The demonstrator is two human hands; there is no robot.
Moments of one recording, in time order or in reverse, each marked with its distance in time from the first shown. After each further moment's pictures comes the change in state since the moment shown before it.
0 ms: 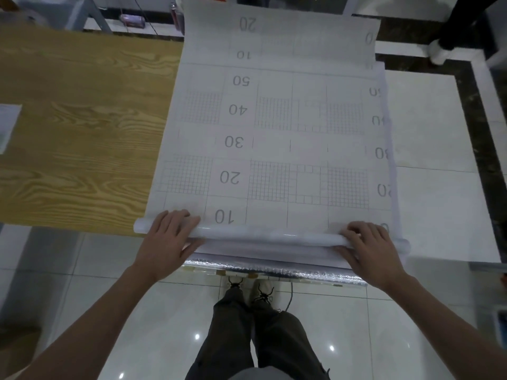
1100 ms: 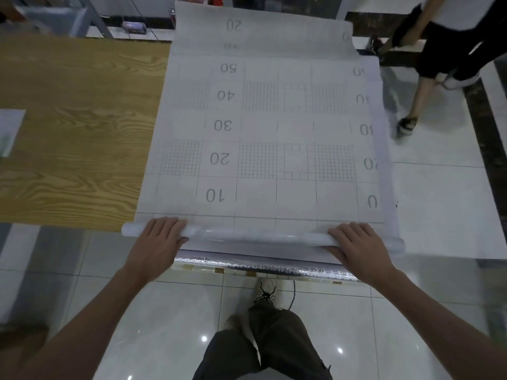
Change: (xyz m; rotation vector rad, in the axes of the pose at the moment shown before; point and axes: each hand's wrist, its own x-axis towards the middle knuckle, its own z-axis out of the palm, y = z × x) left_hand -0.010 0.008 -0.015 0.055 -0.122 -0.050; right_hand -0.003 -0.005 0.011 -0.051 0.008 -0.116
